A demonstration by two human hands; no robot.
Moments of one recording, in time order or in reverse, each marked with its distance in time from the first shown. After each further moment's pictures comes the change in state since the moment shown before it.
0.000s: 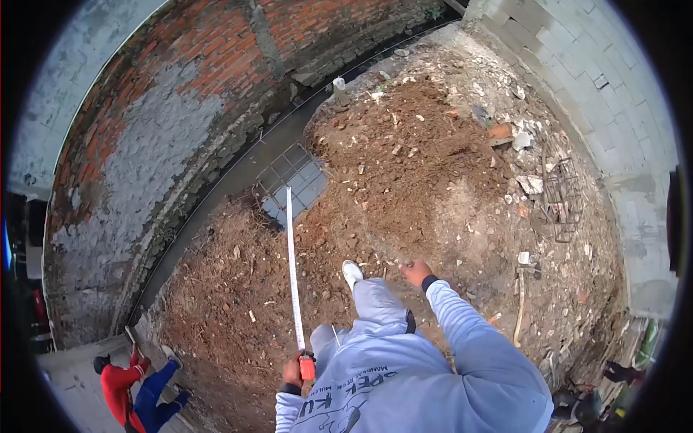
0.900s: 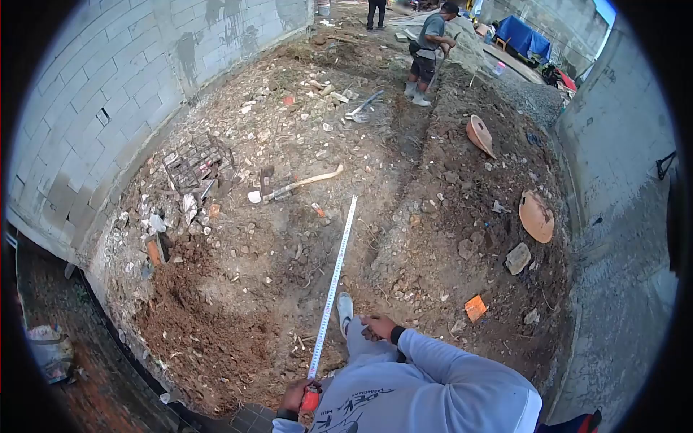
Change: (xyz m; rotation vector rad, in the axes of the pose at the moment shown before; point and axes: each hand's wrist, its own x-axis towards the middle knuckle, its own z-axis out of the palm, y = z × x) left_hand 0.022 0.047 0.316 2.089 -0.986 -0.274; right_hand -0.375 0.015 0.122 1.776 0.982 0.535
